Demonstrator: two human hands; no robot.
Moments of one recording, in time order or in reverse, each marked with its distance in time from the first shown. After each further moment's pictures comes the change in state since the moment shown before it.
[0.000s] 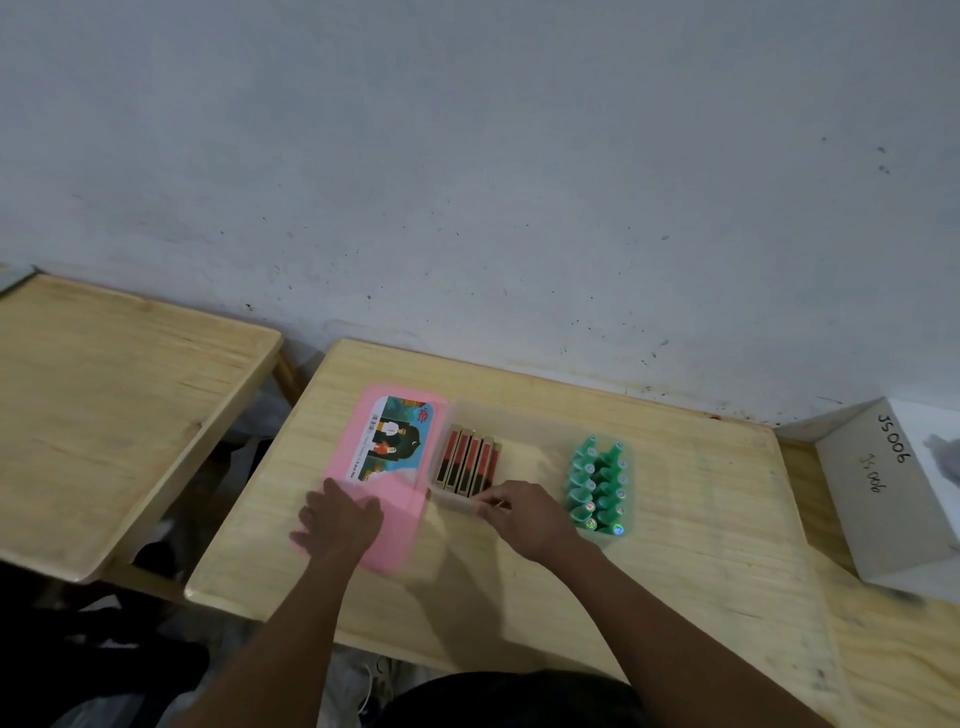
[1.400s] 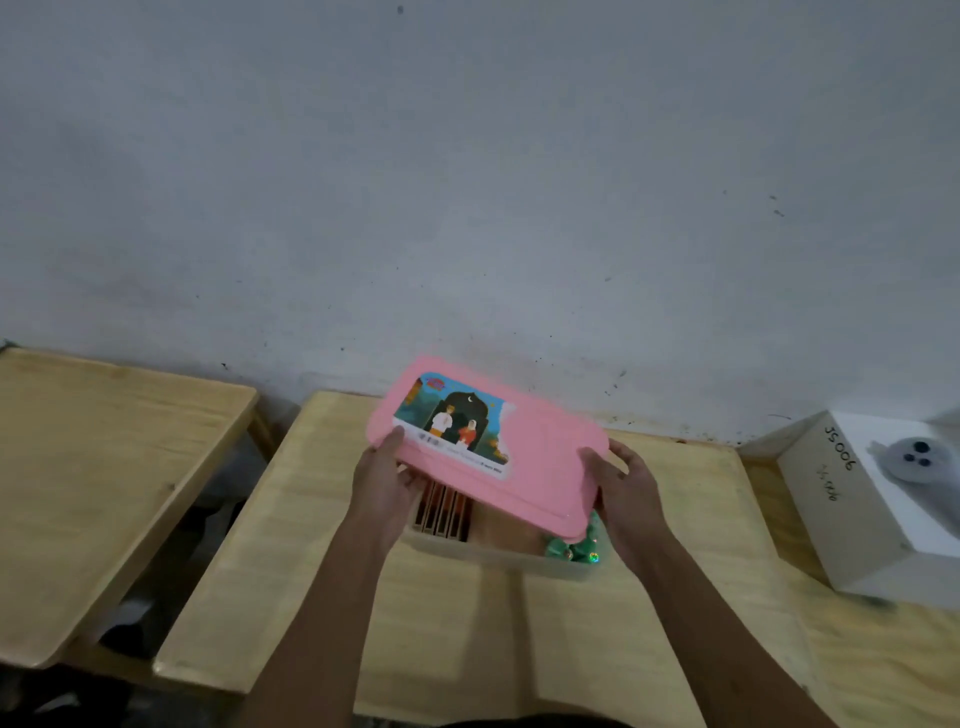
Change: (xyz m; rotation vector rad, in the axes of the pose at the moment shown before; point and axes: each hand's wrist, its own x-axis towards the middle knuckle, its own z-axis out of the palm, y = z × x) left_hand -0.059 0.117 -0.063 -1.525 -0.556 0.094; right_hand -0.034 0.038 -0.103 1.197 0.597 0.261
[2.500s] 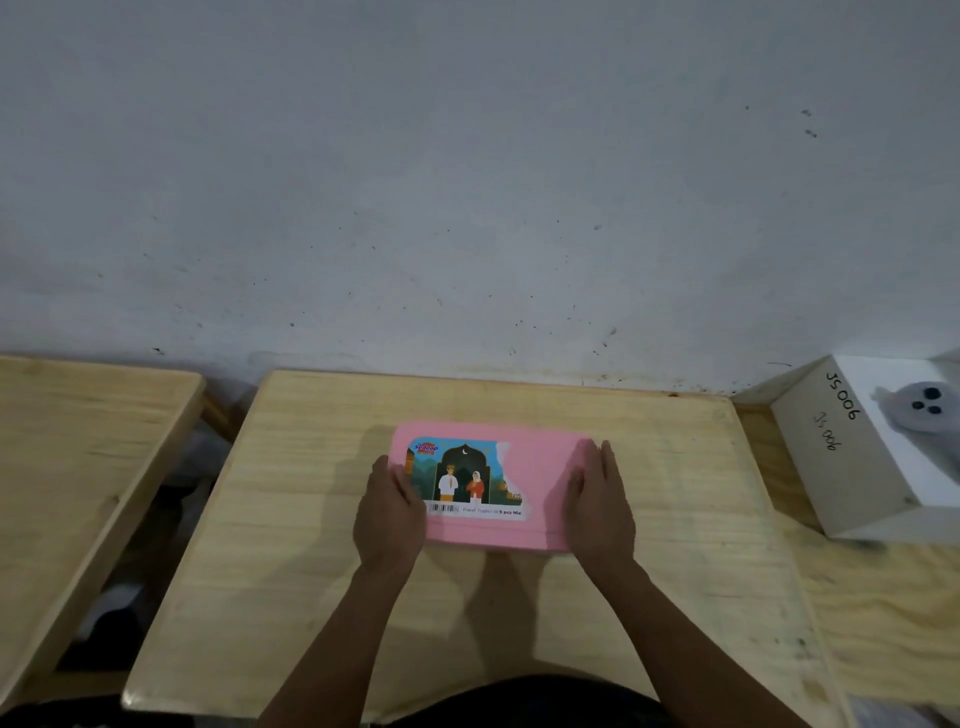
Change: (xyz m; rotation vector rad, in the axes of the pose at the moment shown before) left_hand 0.034 -0.082 -0.027 1.389 0.266 0.436; right_hand 0.025 0.080 -0.008 -1.201 0.184 -0.237
